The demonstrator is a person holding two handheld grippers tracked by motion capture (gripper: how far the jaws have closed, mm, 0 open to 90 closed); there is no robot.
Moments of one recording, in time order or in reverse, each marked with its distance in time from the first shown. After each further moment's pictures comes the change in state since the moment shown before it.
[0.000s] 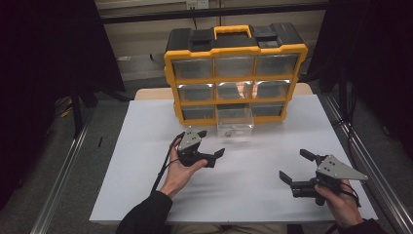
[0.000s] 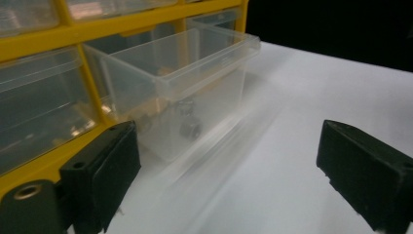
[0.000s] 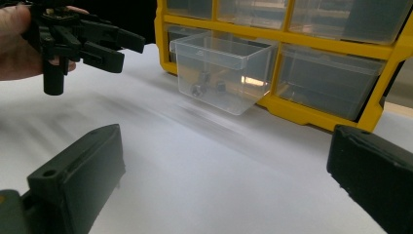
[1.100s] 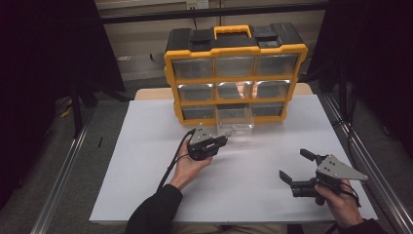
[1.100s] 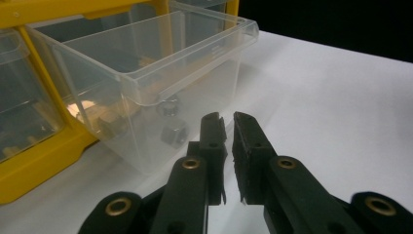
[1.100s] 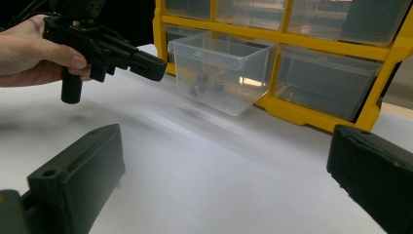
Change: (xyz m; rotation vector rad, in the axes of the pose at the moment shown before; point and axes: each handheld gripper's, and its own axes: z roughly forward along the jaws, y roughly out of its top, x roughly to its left) left arm 0.000 0.001 0.031 0.050 -0.034 -0.009; right arm 0.000 0.000 0.000 -0.001 -0.005 -0.003
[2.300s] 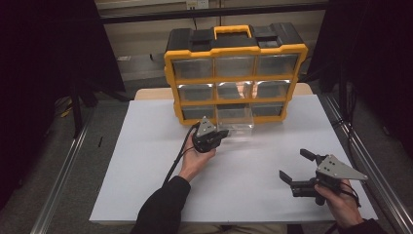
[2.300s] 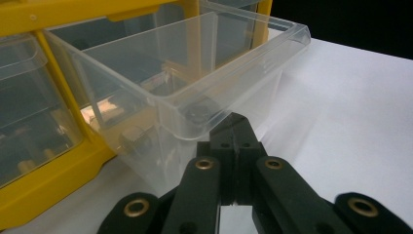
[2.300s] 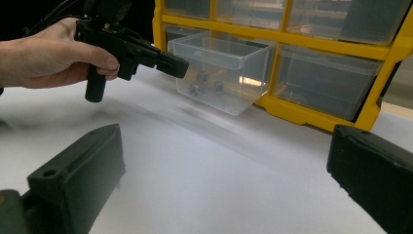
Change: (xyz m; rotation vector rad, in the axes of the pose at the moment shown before) left arm 0.012 0.006 0.026 0.008 0.047 0.005; right arm 0.000 0.000 0.000 0.002 -0.003 0.000
